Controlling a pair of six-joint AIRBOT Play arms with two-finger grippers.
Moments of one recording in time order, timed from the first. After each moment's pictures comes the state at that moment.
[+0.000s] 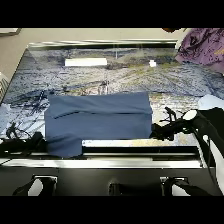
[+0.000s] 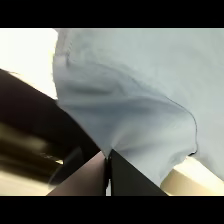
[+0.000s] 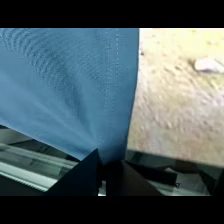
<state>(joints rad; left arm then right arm) 0.53 -0.81 0.49 1.08 -1.24 -1.61 -0.12 -1.27 0.75 -1.03 1.24 1.42</state>
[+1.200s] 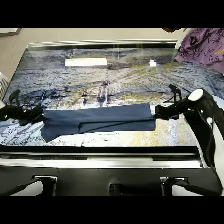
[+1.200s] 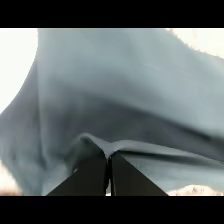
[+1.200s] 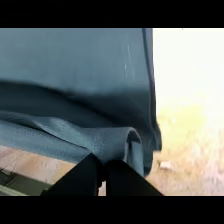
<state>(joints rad) 0.30 -1.31 1.05 1.21 -1.19 -1.58 -0.11 -1.44 1.13 -1.09 1.23 1.36</state>
